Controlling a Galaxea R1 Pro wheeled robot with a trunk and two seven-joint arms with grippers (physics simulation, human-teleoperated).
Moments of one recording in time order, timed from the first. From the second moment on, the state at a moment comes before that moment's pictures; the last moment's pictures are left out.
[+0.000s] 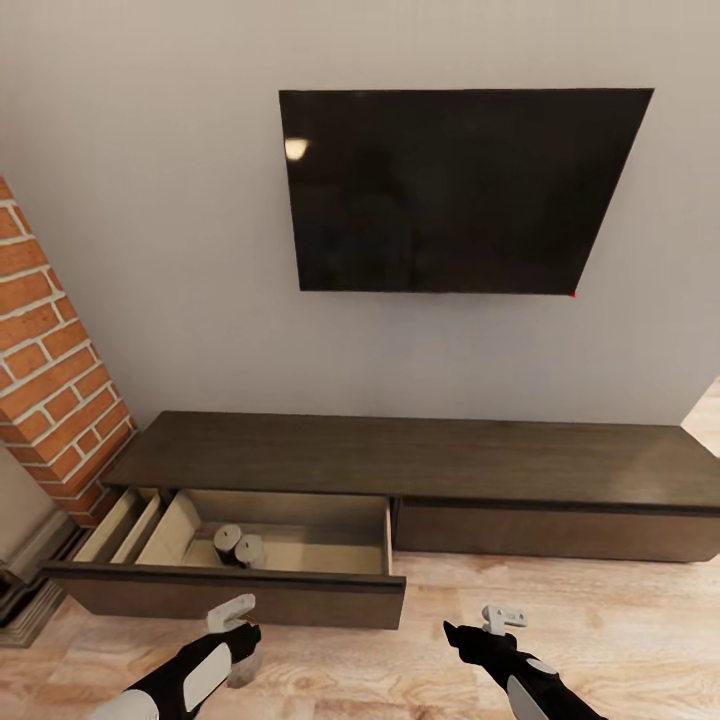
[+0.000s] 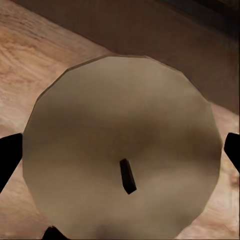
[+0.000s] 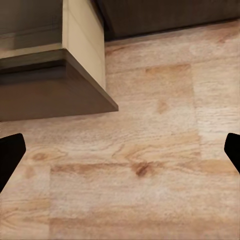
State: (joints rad) left arm -0.58 0.06 -0.61 -0.27 1.02 0.09 0.27; right arm -0.42 -0.10 0.37 -0.48 -0.56 0.03 0.05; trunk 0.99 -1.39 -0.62
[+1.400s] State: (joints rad) left arm -0.58 0.18 -0.42 -1.01 0.99 0.75 0.34; right arm -0.42 -0.10 0.37 -0.48 -0.56 0.03 0.05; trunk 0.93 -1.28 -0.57
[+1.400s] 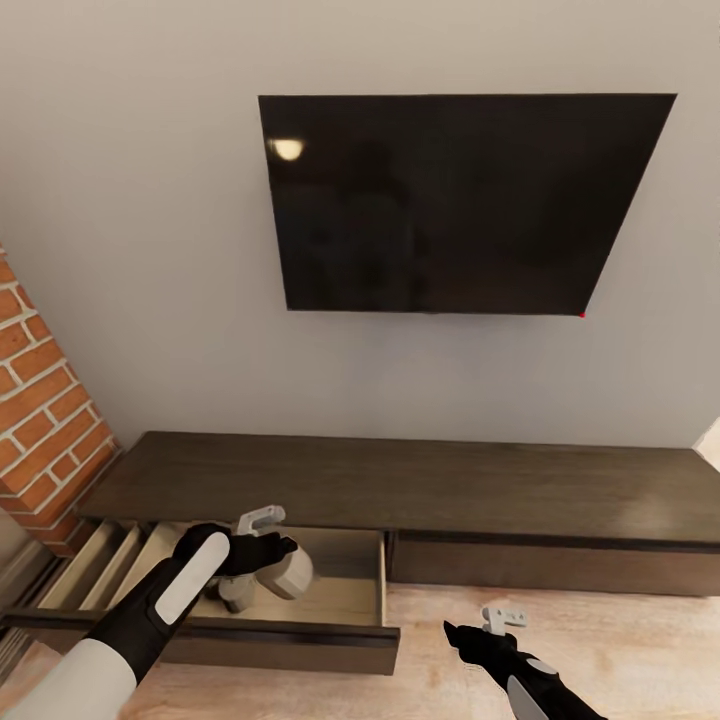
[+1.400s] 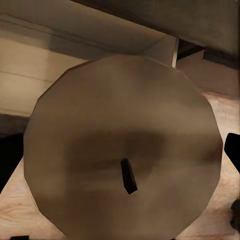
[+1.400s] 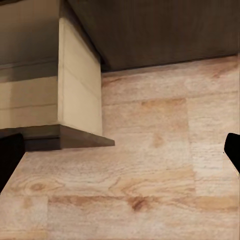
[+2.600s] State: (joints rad) left arm -0.58 0.18 -0.41 -1.00 0.99 0.75 0.34; right arm -0.42 -0.10 0.37 -0.48 -0.56 0.03 0.05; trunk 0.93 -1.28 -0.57
